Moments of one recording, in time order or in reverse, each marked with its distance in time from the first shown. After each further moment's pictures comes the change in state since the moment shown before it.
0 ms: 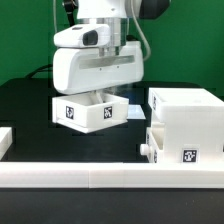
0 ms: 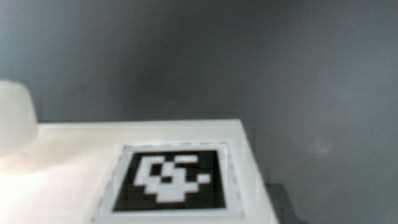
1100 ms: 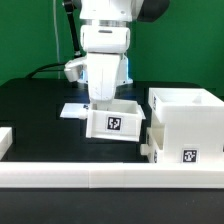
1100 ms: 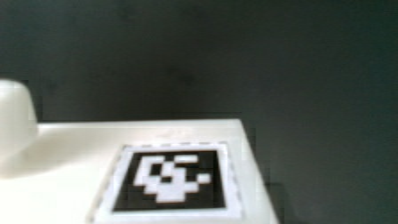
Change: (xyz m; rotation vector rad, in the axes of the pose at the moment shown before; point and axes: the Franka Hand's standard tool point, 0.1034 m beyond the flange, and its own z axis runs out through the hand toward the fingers) arm 0.019 0.016 0.003 0.003 -0.054 -0.612
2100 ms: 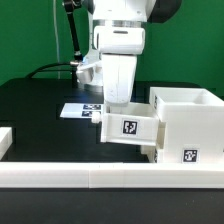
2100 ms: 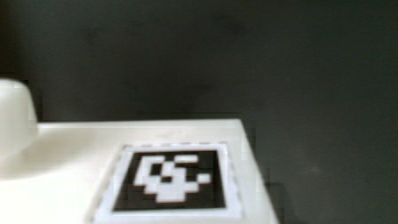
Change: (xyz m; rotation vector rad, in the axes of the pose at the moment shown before) arm 0.016 0.018 -0.003 -0.021 0.004 0.009
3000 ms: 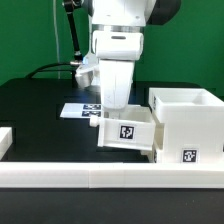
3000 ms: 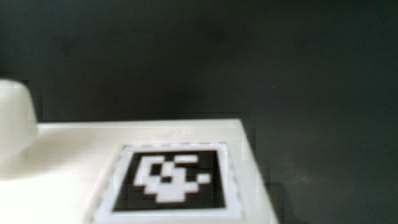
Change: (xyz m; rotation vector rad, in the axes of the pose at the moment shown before) arm -0.003 -0.006 0.007 0.032 -0.003 0.020
